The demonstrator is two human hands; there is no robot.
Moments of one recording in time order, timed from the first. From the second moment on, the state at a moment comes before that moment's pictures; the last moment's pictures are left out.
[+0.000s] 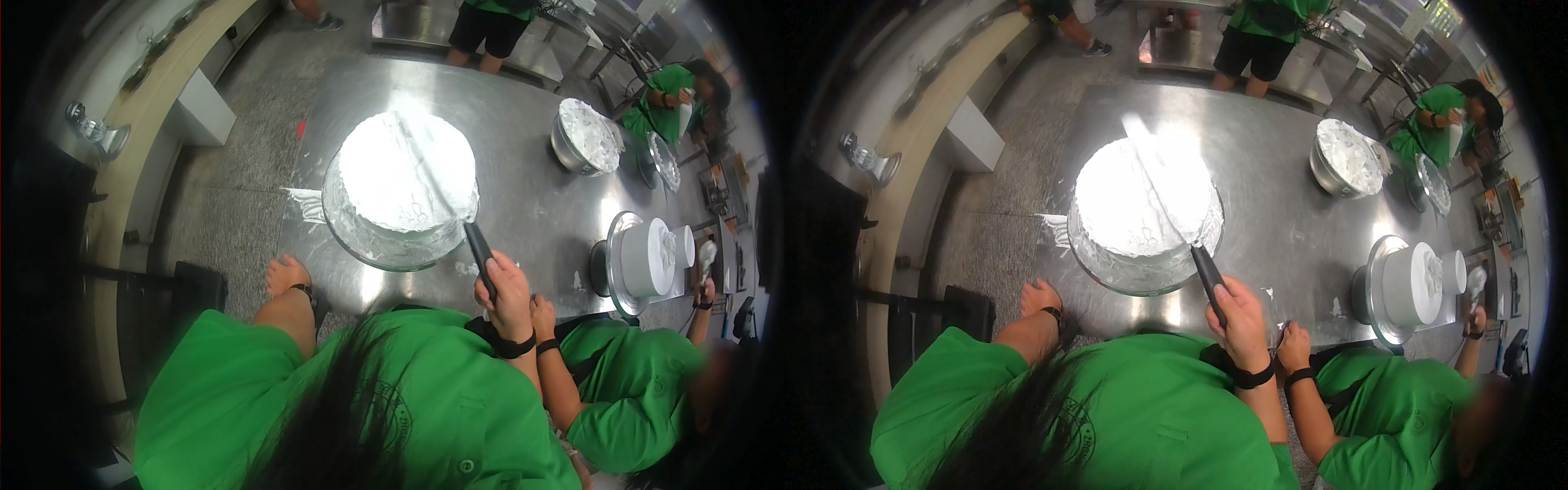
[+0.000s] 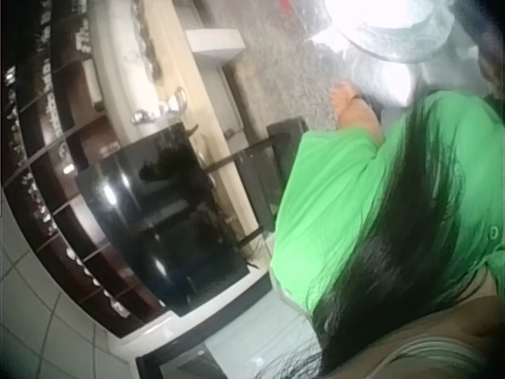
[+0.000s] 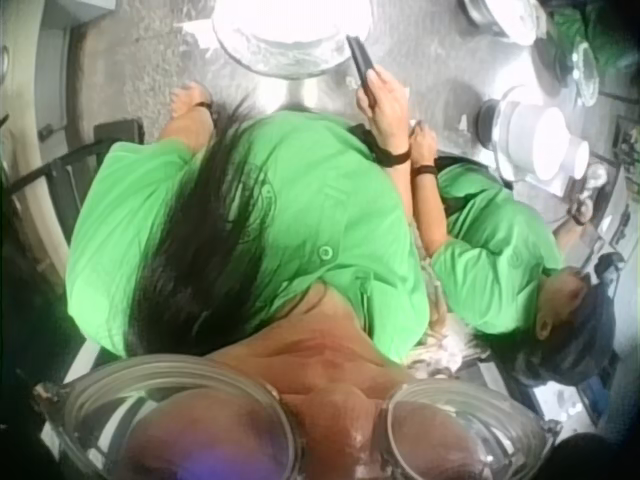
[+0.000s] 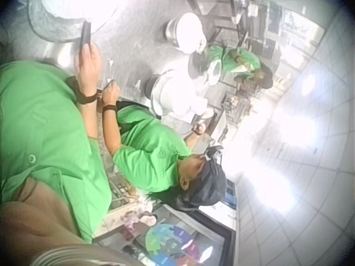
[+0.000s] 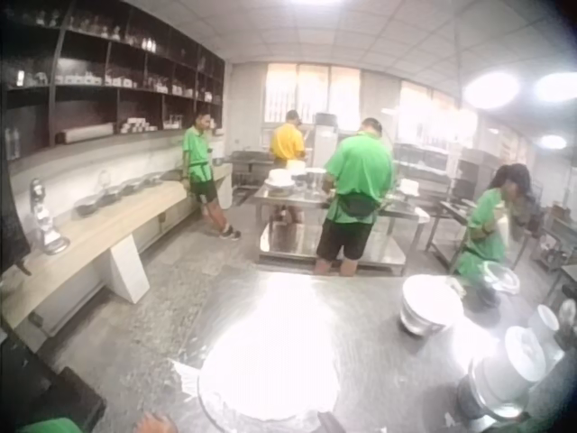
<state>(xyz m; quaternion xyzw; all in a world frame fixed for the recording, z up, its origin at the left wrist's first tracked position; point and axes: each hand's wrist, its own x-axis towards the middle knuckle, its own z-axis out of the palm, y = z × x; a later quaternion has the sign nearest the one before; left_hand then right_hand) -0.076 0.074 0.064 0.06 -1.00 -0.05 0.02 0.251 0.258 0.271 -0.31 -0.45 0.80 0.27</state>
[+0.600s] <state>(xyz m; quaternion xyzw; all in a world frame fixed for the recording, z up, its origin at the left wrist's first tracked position) -0.075 0.074 0.061 0.06 -1.00 -0.06 0.02 0.252 0.259 0.258 -0.35 -0.47 0.77 0.24</state>
